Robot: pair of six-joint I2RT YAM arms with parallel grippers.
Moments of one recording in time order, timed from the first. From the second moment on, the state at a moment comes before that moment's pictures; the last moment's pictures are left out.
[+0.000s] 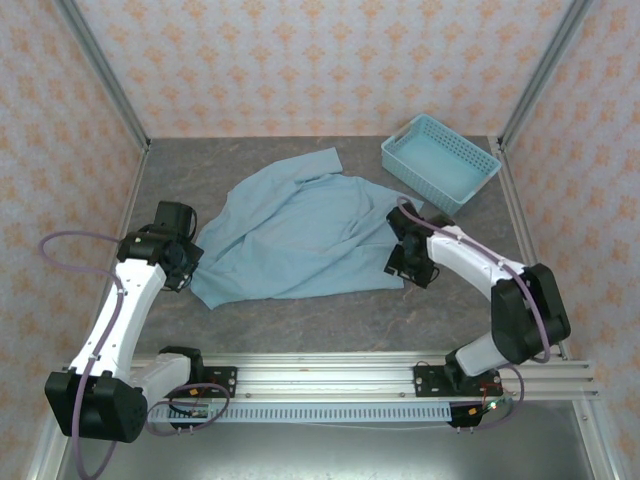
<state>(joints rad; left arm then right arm) -0.02 1.06 0.98 -1.17 -0.21 -1.13 0.44 1.48 0.96 -0.93 0.01 0.87</state>
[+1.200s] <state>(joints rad) -0.02 1.19 1.52 -1.07 -0.22 -1.11 0.41 1.64 1.76 -0.95 0.08 0.74</state>
